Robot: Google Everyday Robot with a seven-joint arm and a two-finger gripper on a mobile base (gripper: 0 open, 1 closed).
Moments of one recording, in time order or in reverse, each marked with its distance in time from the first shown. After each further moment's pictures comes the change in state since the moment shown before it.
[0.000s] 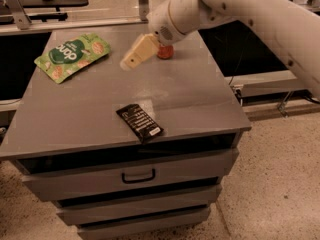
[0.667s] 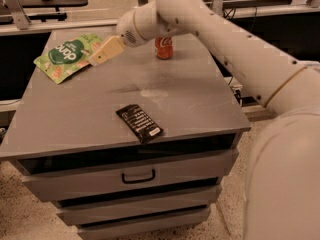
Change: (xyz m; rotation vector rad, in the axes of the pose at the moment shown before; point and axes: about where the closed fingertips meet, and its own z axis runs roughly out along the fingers) arm -0.037 -0.020 0.113 -0.042 -0.145 0.050
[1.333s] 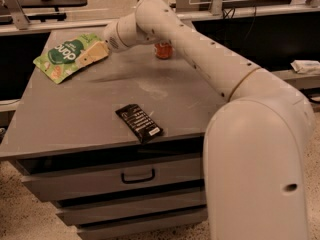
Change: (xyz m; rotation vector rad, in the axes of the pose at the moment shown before) arm 0.003 -0.015 0.077 -0.006 -0.031 0.072
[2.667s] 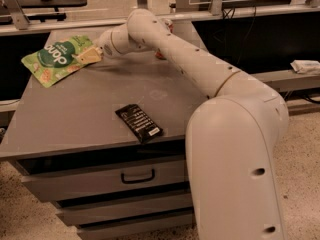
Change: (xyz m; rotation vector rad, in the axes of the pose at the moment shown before) arm 0.019 -0.009 0.048 0.011 0.000 0.051
